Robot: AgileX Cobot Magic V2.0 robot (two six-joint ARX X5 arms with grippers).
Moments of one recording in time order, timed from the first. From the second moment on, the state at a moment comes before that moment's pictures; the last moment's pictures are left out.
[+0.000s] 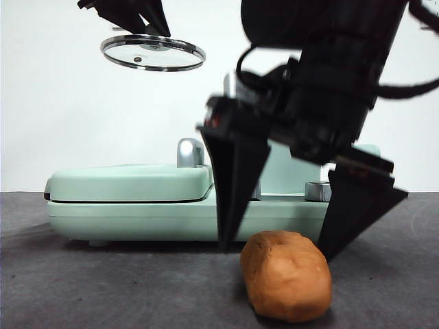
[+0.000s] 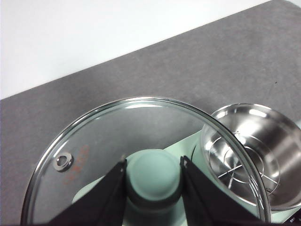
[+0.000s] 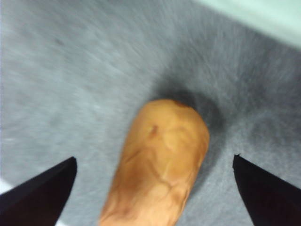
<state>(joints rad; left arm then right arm) -0.37 1.67 1.77 -0.64 0.14 0.09 0.81 1.55 0.95 -0.64 -0.18 0.44</state>
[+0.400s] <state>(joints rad) -0.34 1.67 1.77 -0.64 0.14 0.09 0.82 1.58 0.95 -0.64 -0.23 0.44</state>
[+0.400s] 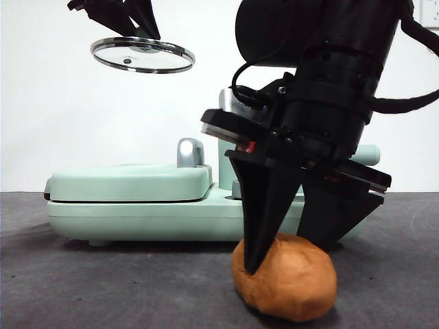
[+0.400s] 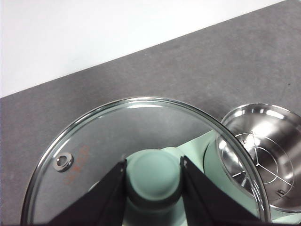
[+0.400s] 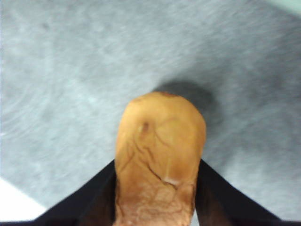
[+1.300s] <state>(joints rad) -0.31 1.67 1.77 -0.64 0.14 0.09 0.45 1.94 2.00 -1.09 -0.18 0.22</state>
